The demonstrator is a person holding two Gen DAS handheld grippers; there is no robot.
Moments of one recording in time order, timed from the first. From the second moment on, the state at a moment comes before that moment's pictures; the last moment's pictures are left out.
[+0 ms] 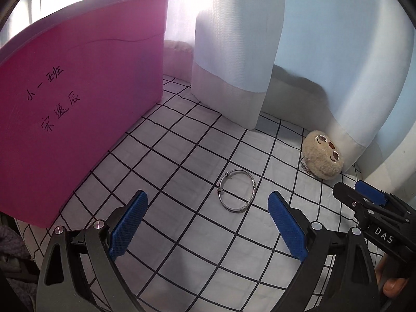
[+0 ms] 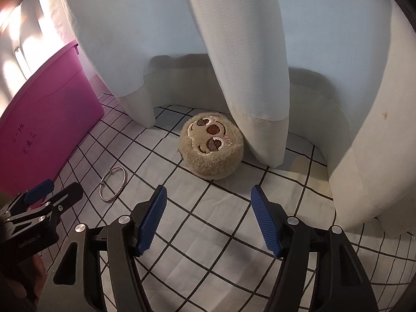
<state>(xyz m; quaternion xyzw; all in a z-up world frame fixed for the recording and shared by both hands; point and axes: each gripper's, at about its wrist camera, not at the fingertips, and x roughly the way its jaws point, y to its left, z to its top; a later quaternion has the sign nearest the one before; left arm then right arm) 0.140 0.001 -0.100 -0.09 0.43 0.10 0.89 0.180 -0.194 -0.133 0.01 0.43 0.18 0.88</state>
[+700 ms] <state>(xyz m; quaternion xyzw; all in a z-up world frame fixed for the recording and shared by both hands) 0.166 -0.015 -0.138 -0.06 0.43 0.15 0.89 0.229 -0.171 -0.155 -0.02 0.43 0.21 0.88</state>
